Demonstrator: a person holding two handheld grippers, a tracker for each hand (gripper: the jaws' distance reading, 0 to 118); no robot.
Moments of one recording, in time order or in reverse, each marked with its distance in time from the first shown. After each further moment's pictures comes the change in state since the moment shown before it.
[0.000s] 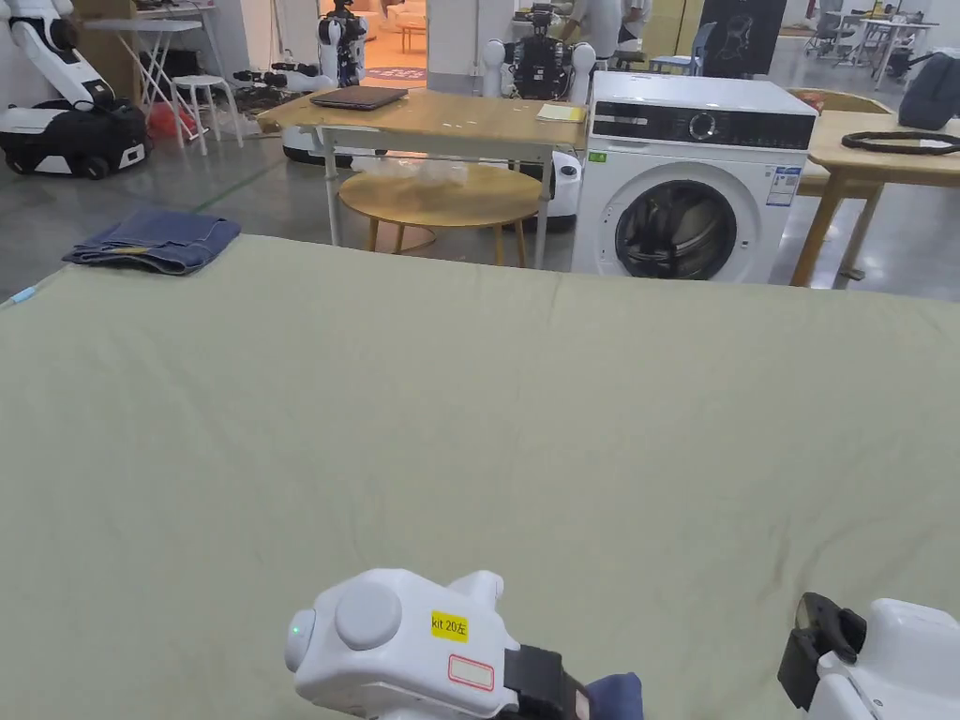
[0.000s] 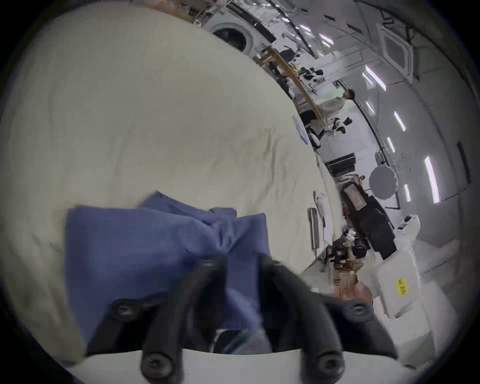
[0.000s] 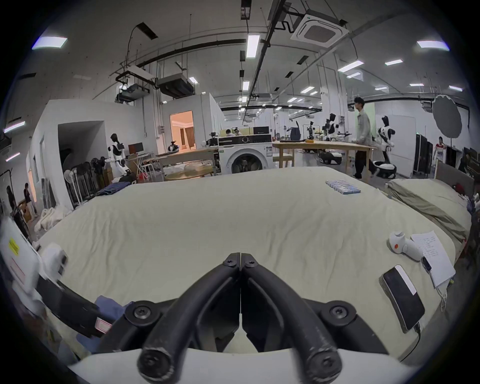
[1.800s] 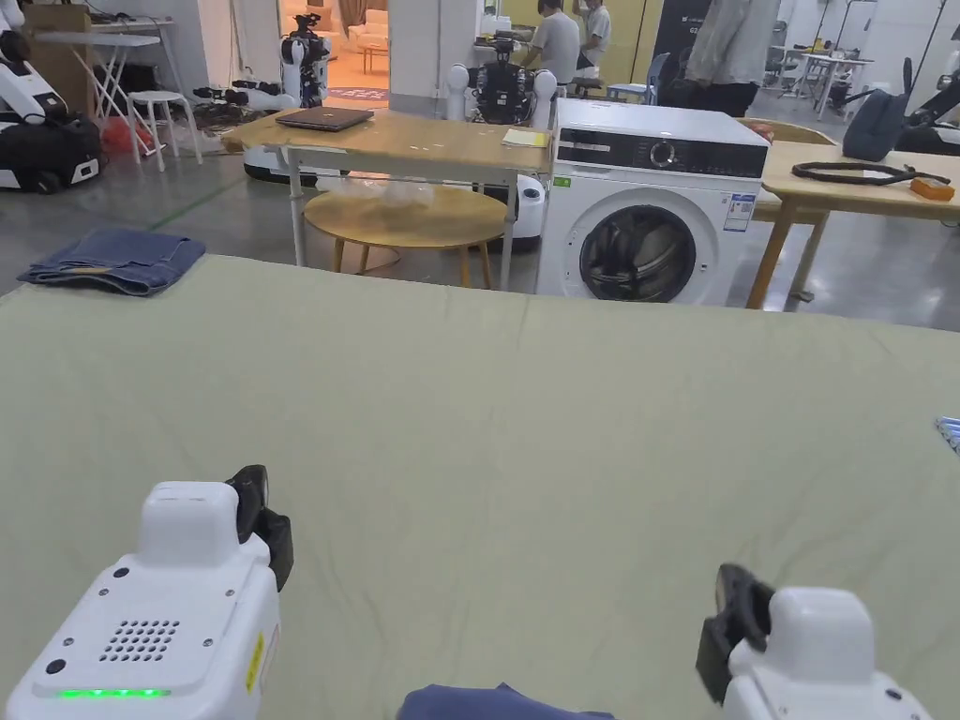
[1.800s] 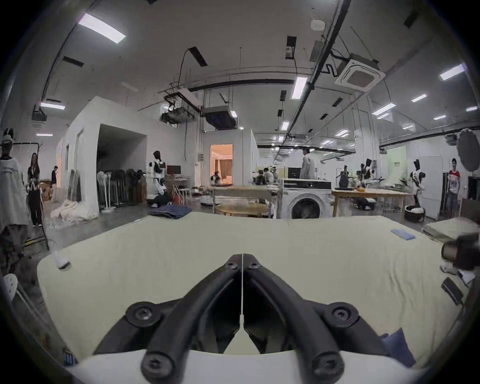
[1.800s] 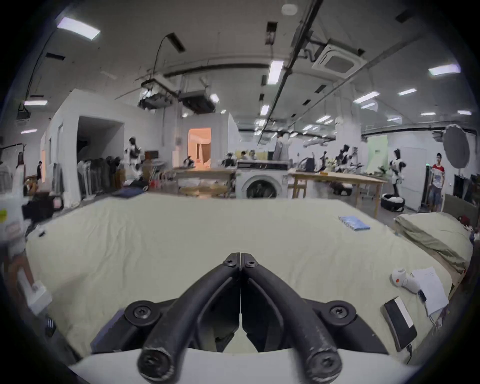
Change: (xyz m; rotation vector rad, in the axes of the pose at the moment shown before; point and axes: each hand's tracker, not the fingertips) left arm 0.005 -0.036 0.153 1.169 0.766 -0.506; right arm -0.056 0.002 0.028 0.094 0.087 0.153
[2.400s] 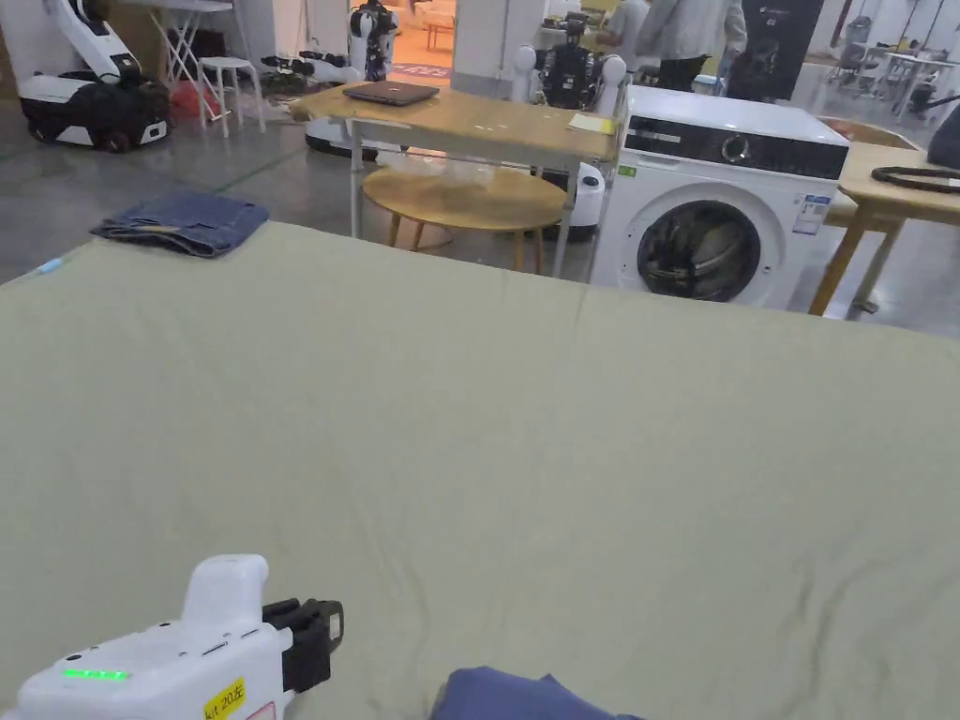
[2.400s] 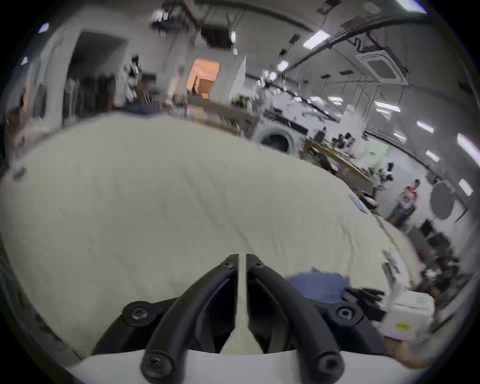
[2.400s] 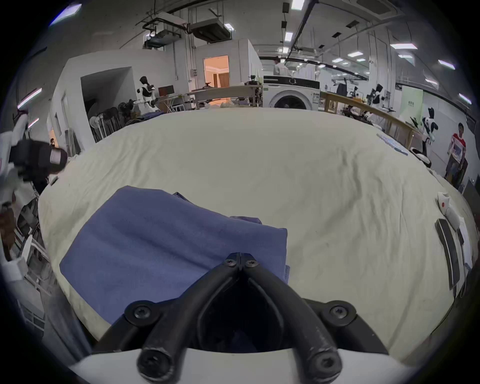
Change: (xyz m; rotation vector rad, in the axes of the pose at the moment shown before) left arm -0.052 -0.068 -0.004 -0.591 -0.334 0.324; right arm -0.035 -0.088 -0.029 -0.432 0.119 -0.020
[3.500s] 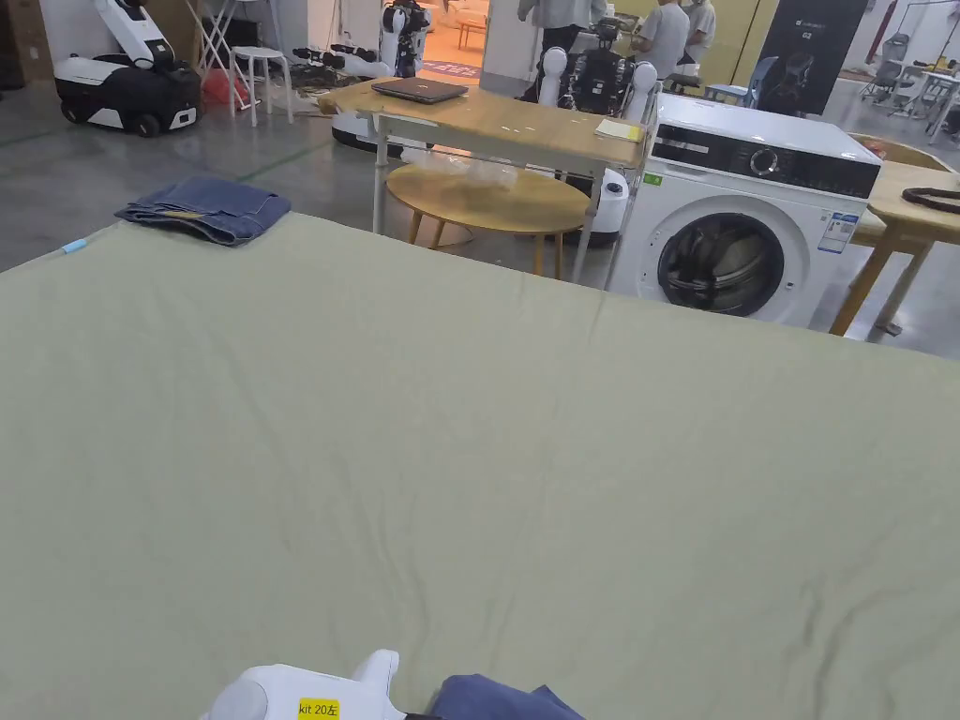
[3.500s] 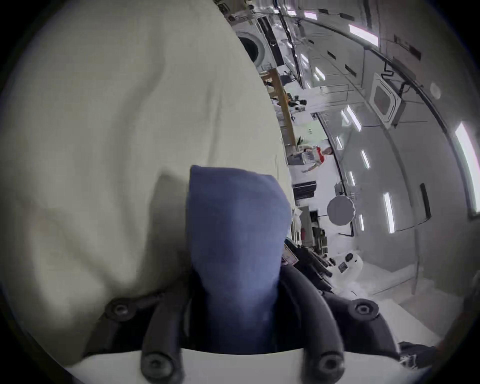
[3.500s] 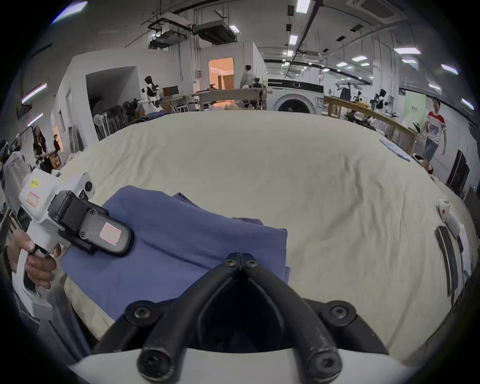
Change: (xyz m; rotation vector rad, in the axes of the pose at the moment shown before) left arm -0.004 -0.069 -0.131 -0.496 -0.585 0.392; right arm 0.000 -0.019 -0.007 0.024 0.007 0.040
